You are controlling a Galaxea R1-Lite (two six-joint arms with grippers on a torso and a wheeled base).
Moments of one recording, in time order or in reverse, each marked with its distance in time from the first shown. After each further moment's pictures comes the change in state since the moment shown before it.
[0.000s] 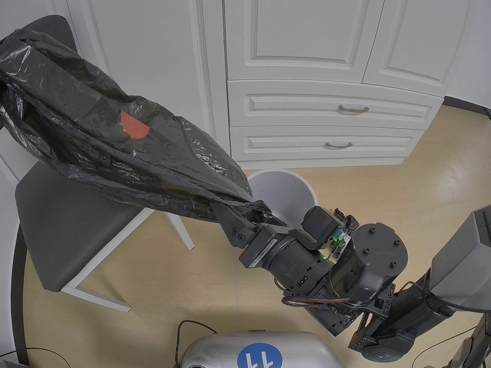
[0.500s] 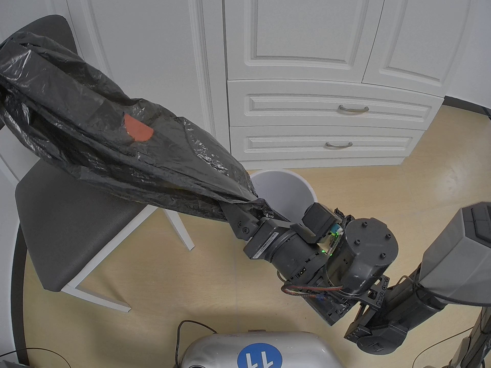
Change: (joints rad) left arm -0.019 -0.008 0.023 -0.008 0.000 -0.014; right arm -0.047 0.037 -0.019 0.000 0.006 -0.001
